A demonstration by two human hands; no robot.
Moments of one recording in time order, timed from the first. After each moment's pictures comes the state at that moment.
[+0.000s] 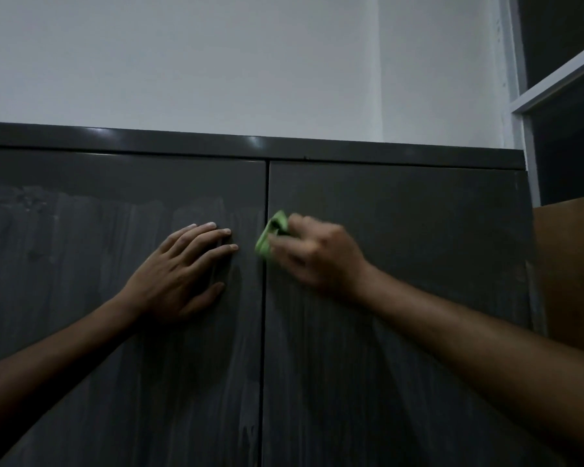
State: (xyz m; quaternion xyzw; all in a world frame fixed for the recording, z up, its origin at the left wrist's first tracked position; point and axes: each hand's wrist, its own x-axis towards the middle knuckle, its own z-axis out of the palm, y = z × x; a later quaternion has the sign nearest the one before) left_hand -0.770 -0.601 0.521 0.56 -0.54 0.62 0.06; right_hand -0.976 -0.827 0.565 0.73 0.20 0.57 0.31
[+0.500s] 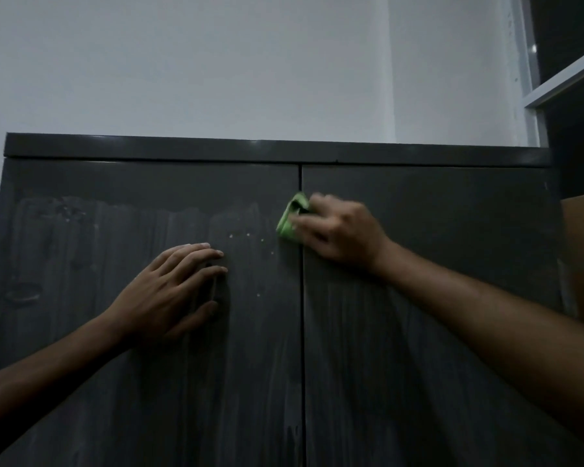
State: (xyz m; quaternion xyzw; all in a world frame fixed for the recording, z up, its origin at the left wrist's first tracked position) left_hand -0.748 -0.534 0.508 0.58 -0.55 0.60 0.04; right_hand -0.963 -0.801 0.601 0.71 0.17 0.59 0.35
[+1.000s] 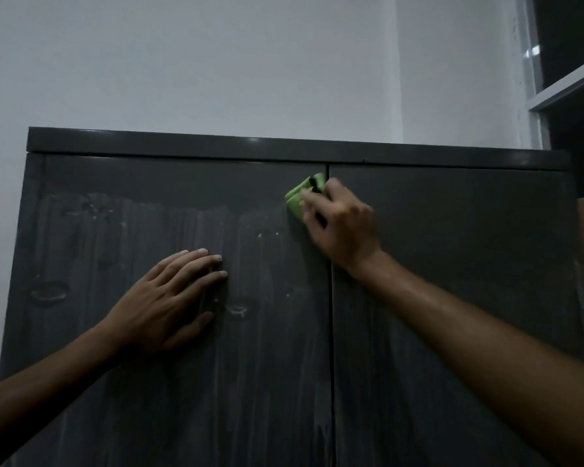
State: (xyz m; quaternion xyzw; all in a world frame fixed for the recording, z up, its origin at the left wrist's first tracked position) left_hand -0.711 -0.498 0.495 0.58 -0.56 0.60 0.03; right_hand -0.922 -0.752 0.592 0.68 0.06 0.69 0.22
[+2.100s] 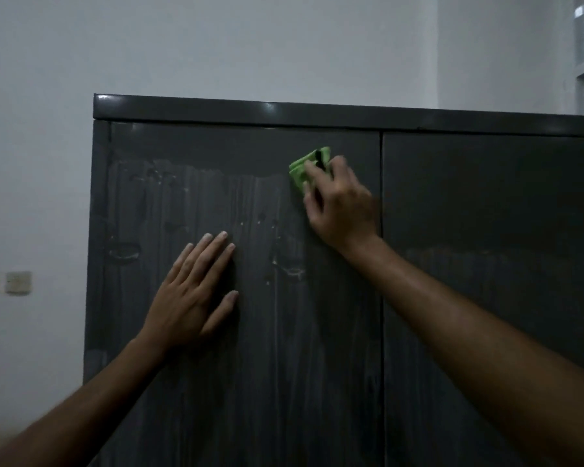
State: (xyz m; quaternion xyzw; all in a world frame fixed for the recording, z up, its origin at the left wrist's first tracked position) left_hand -0.688 -0.466 0.427 0.63 -0.48 0.59 0.17; right_hand -0.866 -0.677 0.564 0.71 0.00 0.69 0.17
